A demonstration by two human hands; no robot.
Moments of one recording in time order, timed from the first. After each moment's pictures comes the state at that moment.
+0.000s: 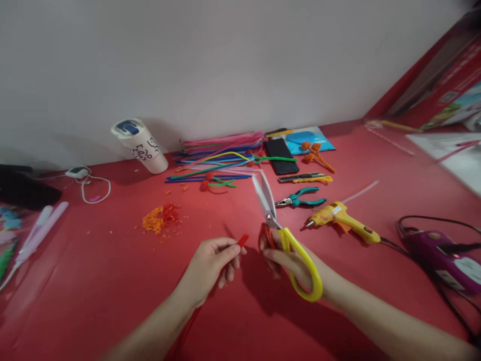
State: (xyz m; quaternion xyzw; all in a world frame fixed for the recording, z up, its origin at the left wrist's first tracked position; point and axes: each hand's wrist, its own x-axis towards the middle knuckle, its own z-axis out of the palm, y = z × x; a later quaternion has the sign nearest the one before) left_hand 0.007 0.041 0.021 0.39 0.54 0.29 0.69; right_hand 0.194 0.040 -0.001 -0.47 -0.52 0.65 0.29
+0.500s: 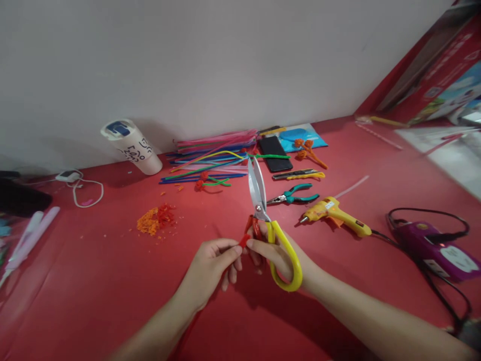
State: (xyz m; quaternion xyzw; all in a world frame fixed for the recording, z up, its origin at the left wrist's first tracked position) left_hand 0.017 0.037 0.025 0.41 0.53 0.27 0.69; right_hand 0.172 0.044 0.007 -0.45 -0.47 0.67 0.36
